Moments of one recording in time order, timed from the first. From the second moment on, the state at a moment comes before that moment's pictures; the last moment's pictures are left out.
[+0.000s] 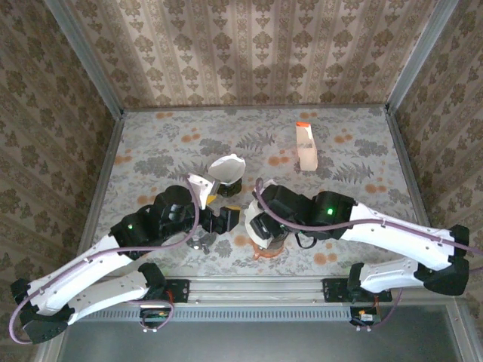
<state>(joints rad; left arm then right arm) -1.01 0.77 0.83 -0.53 -0.02 -0.39 1.15 1.25 1.29 -1.01 0.28 0.46</state>
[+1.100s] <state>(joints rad) -1.01 0.90 0.83 -0.47 0.07 -0.43 1.17 1.27 1.18 -1.05 0.47 0.54</state>
